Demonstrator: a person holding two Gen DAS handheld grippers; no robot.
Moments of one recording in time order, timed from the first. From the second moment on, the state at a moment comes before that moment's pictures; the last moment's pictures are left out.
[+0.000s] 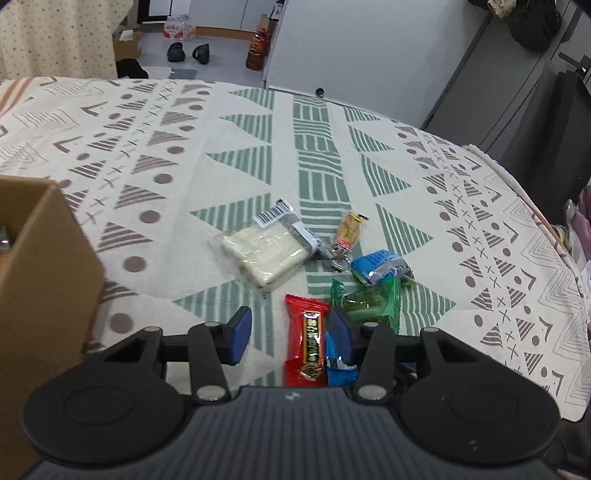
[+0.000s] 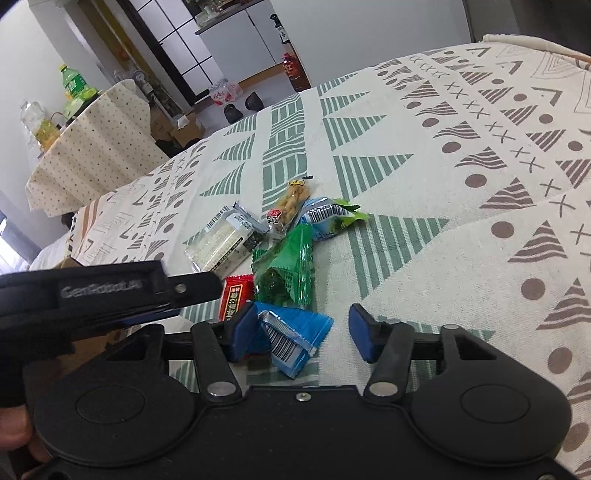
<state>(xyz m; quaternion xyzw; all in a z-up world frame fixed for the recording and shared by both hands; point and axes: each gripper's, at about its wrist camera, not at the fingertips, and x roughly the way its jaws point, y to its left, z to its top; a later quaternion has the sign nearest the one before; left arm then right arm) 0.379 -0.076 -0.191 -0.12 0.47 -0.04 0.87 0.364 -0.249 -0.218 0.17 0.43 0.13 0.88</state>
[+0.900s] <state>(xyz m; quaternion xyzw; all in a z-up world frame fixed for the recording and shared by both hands) 0.366 -0.090 -0.205 -0.07 0.48 -0.04 0.87 0.357 -0.259 -0.215 0.12 0.43 0.10 0.89</state>
